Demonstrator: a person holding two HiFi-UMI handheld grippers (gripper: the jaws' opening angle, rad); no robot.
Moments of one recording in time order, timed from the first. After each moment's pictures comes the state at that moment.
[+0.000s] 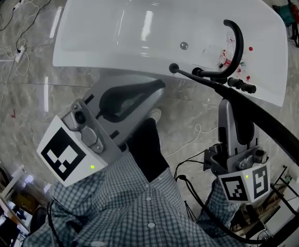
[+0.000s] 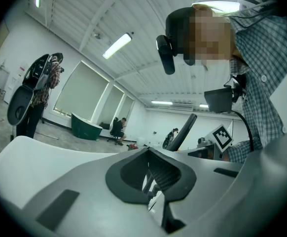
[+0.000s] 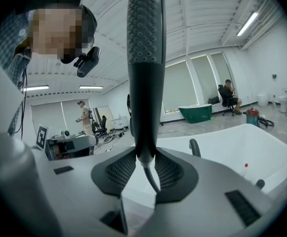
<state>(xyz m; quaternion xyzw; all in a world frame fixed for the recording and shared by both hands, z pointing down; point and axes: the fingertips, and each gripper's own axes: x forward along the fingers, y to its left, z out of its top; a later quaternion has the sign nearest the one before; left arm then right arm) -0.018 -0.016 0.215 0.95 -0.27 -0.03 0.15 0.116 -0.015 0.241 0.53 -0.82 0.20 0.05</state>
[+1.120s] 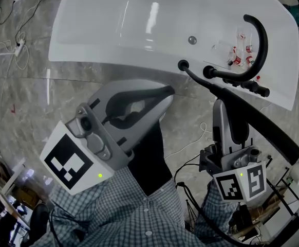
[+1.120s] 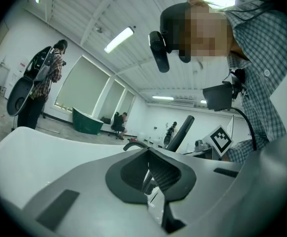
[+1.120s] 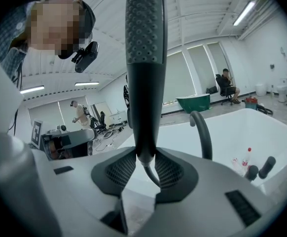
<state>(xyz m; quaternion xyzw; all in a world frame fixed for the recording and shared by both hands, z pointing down) -0.019 -0.015 0.277 0.95 -0.27 -0.01 0.16 0.096 -0.015 0.325 0.52 -0.81 0.25 0.07</state>
